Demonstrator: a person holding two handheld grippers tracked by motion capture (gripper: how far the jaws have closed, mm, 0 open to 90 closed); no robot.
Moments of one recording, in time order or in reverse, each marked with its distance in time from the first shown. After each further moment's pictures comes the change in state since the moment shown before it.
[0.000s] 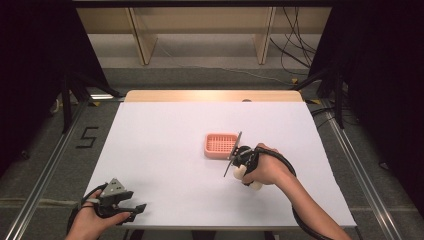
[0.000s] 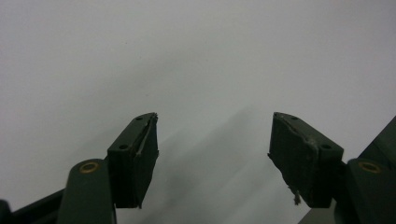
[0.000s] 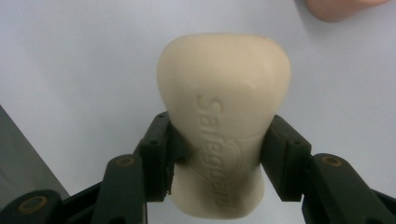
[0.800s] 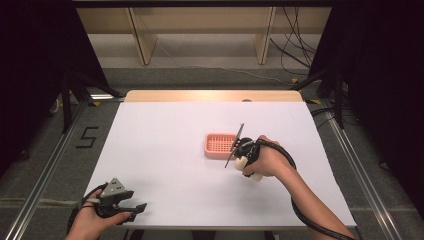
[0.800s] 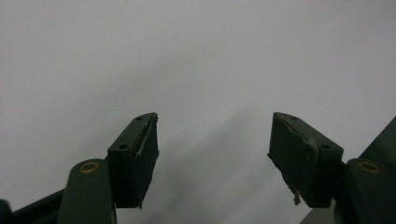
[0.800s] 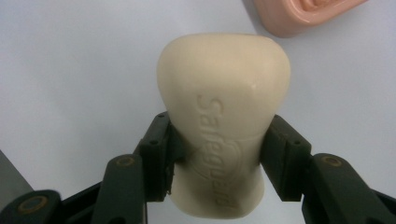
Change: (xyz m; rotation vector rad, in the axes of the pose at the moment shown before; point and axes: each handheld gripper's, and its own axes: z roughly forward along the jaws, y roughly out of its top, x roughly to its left) left arm -0.001 0.001 0.000 -0.002 -0.022 -0.006; right arm -0.017 0.006 -0.008 -0.029 -0.025 0.027
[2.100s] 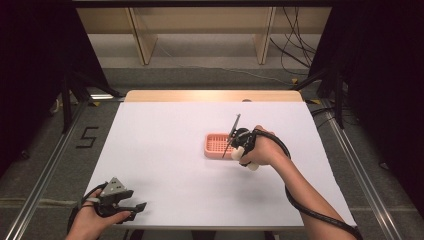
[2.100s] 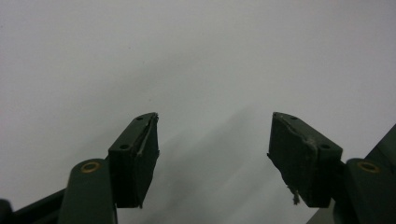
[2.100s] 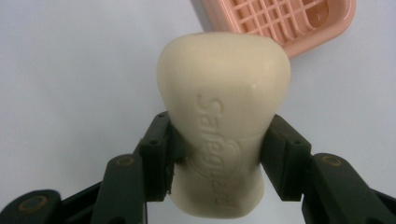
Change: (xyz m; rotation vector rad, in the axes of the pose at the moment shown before) left arm 0.003 0.000 -0.001 0.004 0.004 0.018; right arm -0.022 0.020 -0.002 -0.018 -0.032 -0.046
